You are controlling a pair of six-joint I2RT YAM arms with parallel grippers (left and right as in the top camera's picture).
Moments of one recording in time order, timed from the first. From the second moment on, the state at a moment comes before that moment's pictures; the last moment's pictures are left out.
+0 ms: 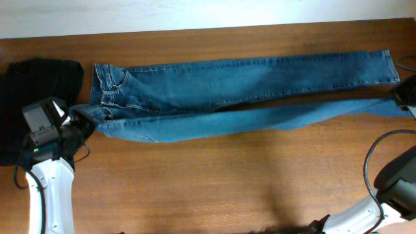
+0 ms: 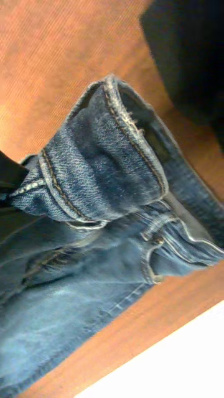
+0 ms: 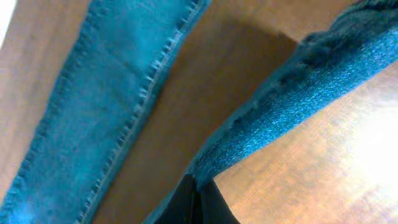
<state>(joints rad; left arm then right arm) 0.35 1.33 0.96 -0.51 0.20 -0.54 -0.72 1.94 1.67 -0.85 -0.22 0.33</state>
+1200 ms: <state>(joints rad) 0.18 1.72 1.28 -0.30 0.06 -0.50 -0.59 2.01 1.71 -0.57 -0.15 0.42</state>
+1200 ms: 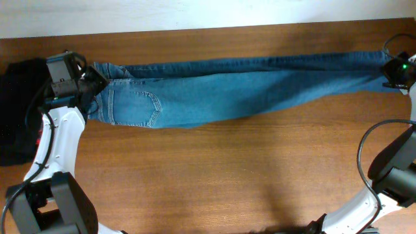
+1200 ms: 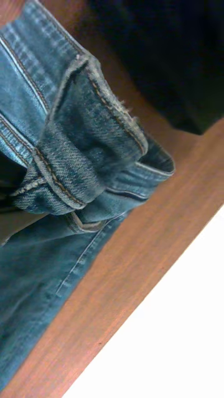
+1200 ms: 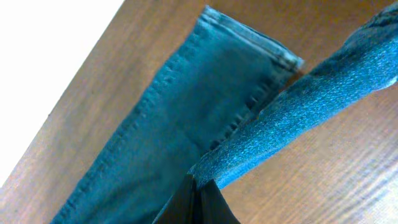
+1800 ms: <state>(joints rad) 0.18 1.74 1.28 -0.22 -0.02 -0.46 -0.55 2.11 1.83 -0.65 -0.13 0.44</state>
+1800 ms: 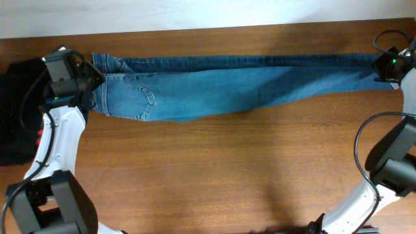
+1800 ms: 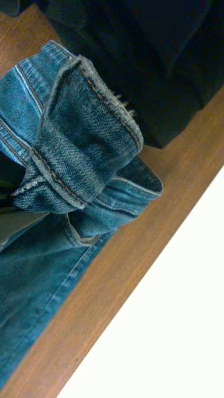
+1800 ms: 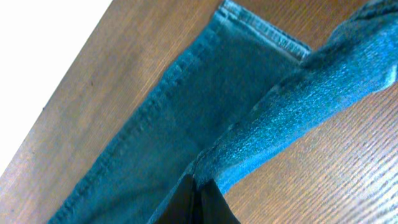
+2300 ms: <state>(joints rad) 0.18 1.79 1.28 -0.17 -0.06 -0.45 -0.53 2.28 2.04 -0.76 -0.12 0.44</state>
